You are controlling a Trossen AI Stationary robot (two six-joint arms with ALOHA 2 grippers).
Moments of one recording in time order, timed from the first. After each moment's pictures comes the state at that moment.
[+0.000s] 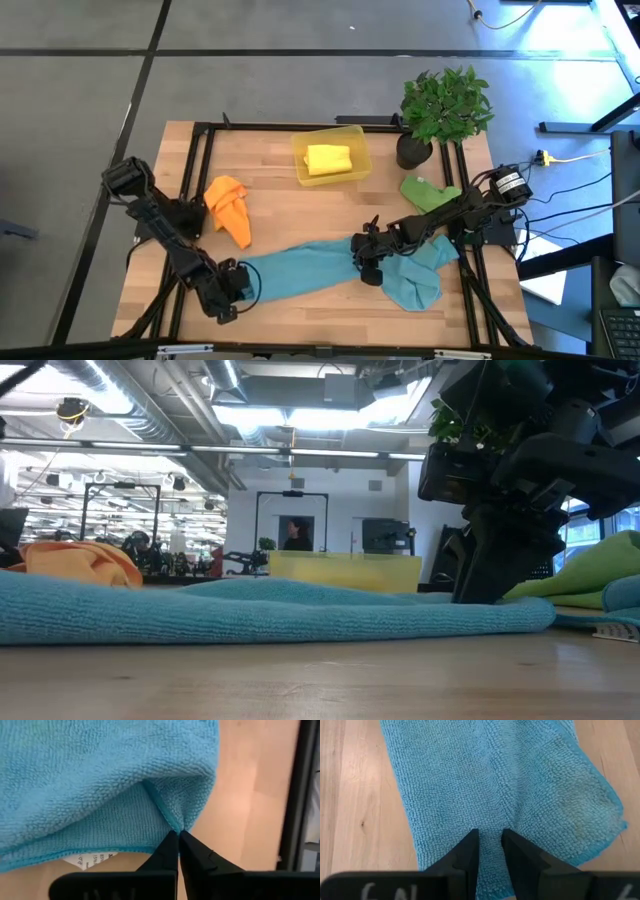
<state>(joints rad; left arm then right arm) -0.94 1.52 0.64 -0.20 -0.21 -1.20 0.32 1.74 0.74 -0.01 0.01 0.47</state>
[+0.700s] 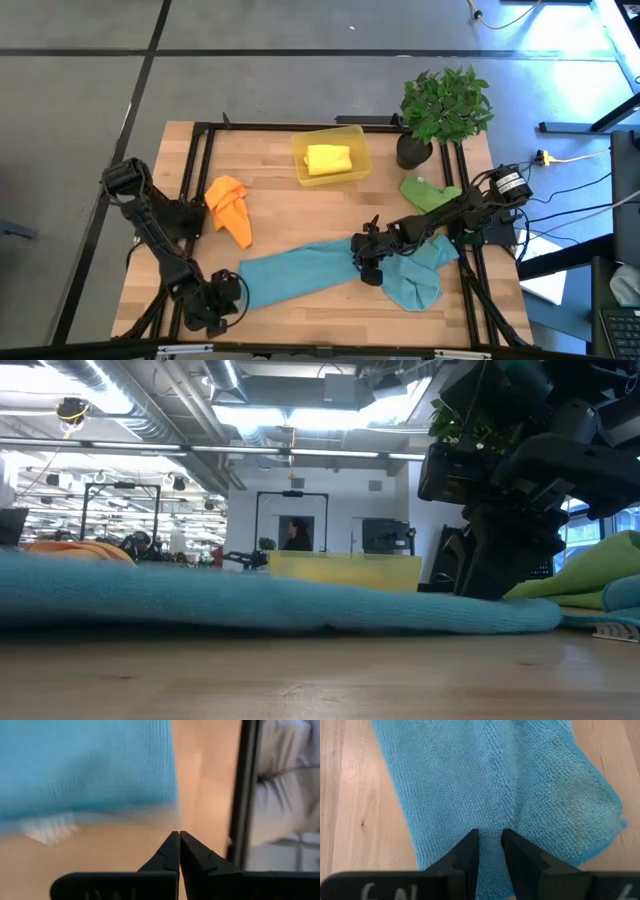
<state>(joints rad) -1.06 1.52 0.71 -0.21 -0.27 -1.30 0.32 1.74 0.74 -0.01 0.01 0.47</state>
